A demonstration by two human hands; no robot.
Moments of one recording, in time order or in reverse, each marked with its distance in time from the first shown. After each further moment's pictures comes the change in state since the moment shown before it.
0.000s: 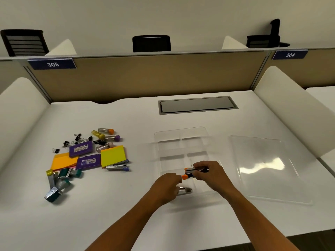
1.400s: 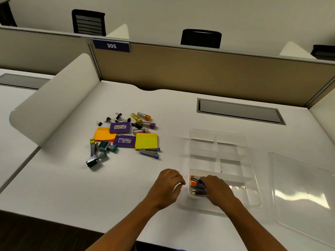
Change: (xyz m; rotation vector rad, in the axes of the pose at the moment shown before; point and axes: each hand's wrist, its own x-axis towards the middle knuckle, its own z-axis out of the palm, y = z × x) left_hand -0.076 -0.067 0.008 -0.055 0.469 0.049; right_hand 0.020 0.002 0.087 -1.114 -0.368 -0.189
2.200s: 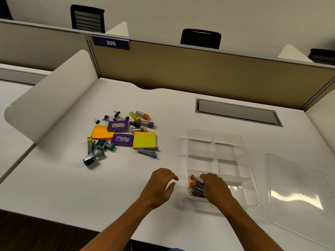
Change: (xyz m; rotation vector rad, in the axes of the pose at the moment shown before) left_hand -0.009 -0.013 0.001 -0.071 0.055 -0.111; right_hand -0.001 -0.001 -0.004 0.019 0.097 0.017
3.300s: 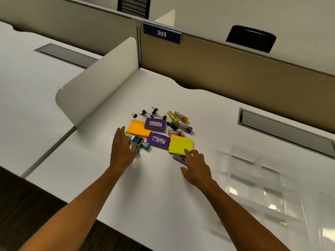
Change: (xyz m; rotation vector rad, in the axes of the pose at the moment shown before) left_hand 0.004 -0.204 -0.155 -0.004 0.371 -0.850; right_hand 0.122 -0.181 -0.006 0.041 0.052 -0.220
